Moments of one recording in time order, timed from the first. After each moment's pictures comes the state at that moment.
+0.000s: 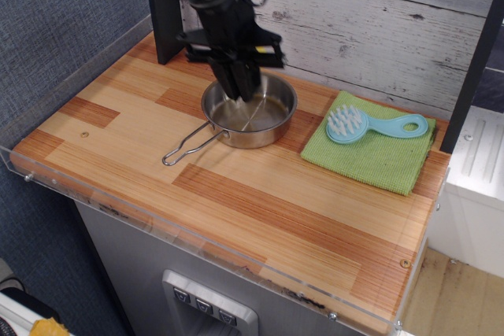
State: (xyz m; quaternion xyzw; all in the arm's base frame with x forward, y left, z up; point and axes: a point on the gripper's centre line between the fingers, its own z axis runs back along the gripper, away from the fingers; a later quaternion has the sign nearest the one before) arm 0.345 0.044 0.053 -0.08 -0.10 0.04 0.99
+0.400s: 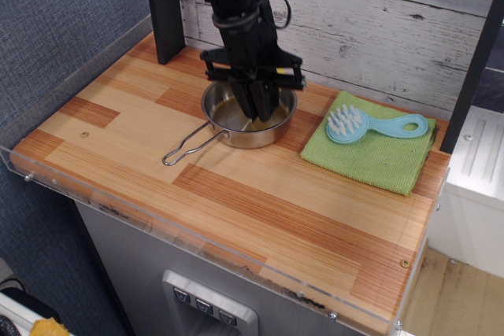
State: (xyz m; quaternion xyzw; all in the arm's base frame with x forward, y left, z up) arm 0.340 0.025 0.041 -0.09 -0.08 0.02 0.99
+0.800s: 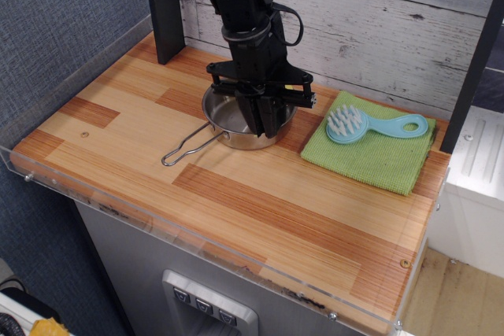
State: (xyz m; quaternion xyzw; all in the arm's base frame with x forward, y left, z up) arm 0.326 0.012 0.041 -0.08 -0.07 0.02 0.99
